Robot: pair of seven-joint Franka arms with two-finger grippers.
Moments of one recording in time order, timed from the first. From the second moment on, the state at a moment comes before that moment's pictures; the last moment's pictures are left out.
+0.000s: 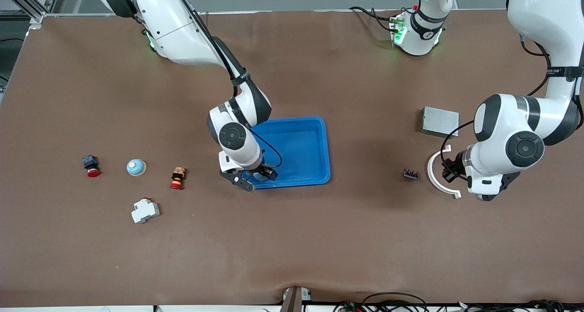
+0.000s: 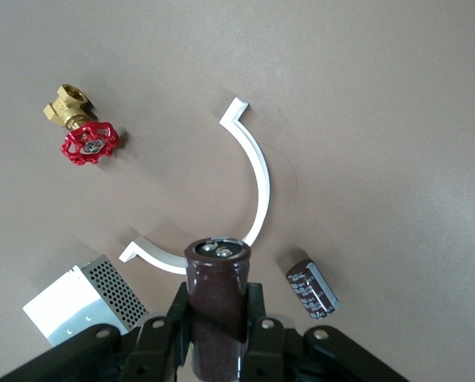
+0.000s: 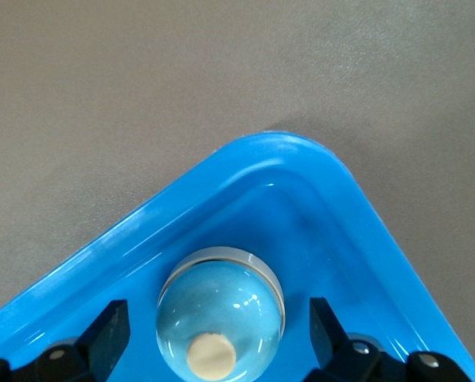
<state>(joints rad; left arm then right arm) 0.11 0.42 -0.23 -1.75 0.19 1.98 -0.89 0.66 0.77 -0.08 -1.58 0.18 2.39 1.02</state>
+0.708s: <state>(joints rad) 0.11 0.42 -0.23 -1.75 0.19 1.96 -0.89 0.67 0.78 -0.08 -1.58 0.18 2.38 1.06</state>
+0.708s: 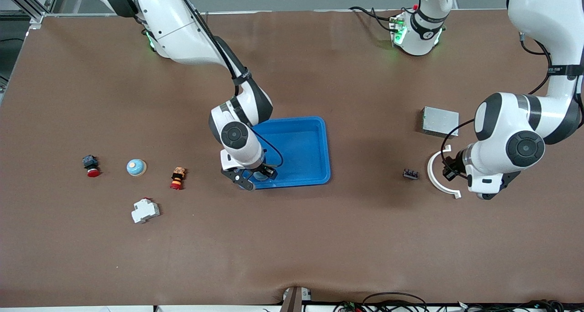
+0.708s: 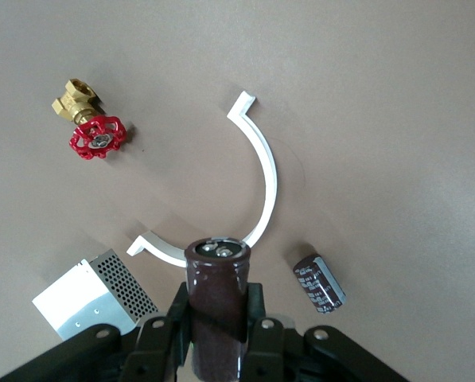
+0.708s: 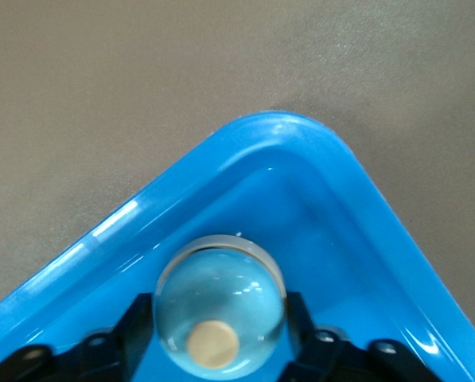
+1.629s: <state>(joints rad) 0.15 0.46 -0.23 -1.77 0.26 1.98 -0.89 0.75 0.73 -0.09 -1.46 0.18 2.13 1.17</state>
